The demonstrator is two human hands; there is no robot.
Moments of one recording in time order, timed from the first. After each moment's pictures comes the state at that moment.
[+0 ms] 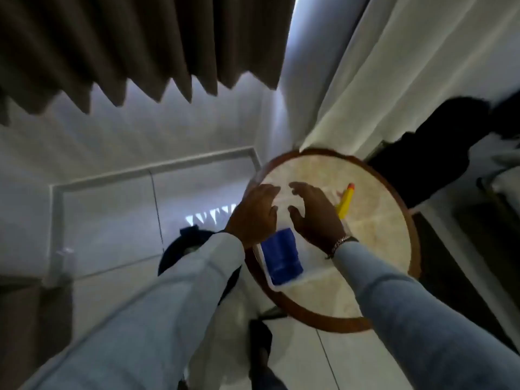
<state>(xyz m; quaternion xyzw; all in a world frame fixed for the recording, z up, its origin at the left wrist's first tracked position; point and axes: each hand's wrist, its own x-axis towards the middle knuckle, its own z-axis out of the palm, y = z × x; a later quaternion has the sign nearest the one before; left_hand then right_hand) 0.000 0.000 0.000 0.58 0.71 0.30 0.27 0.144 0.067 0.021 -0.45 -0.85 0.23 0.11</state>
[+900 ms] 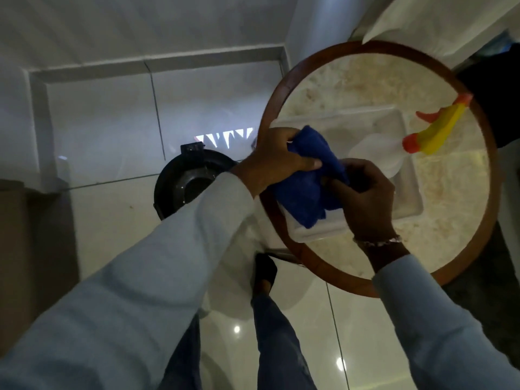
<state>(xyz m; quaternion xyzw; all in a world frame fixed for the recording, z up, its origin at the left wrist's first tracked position) -0.002 0.008 -0.089 0.36 0.67 0.38 0.53 0.174 0.036 -0.081 -0.51 -0.65 0.51 0.24</state>
